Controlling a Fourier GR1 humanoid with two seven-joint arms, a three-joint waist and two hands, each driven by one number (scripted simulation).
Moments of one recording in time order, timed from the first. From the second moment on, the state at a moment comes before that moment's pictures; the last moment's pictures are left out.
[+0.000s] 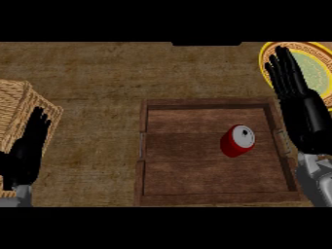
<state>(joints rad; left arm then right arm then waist) -0.02 0.37 -0.06 -1.34 0.29 0.23 -0.14 -0.29 -0.38 0.20 -1.70 -0.24 -0.22 -0.01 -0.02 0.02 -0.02</state>
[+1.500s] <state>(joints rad) -0.04 0.25 -0.22 -1.38 0.26 0.19 0.15 -0.69 -0.81 0.16 -1.09 -0.05 0.59 -0.42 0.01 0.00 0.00</state>
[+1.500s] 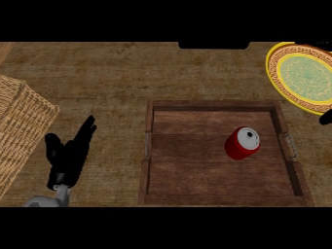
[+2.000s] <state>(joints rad) -0.01 0.24 -0.20 -1.43 0.26 0.17 0.17 -0.62 -0.76 0.24 -1.32 0.11 0.58 -0.25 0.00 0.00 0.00</state>
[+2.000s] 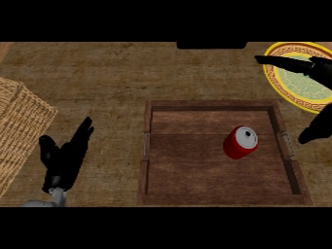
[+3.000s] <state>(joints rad) -0.01 0.20 -0.15 -1.44 0.21 0.12 0.20 -0.39 -0.55 0.27 -1.59 0.38 0.60 -0.04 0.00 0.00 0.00</state>
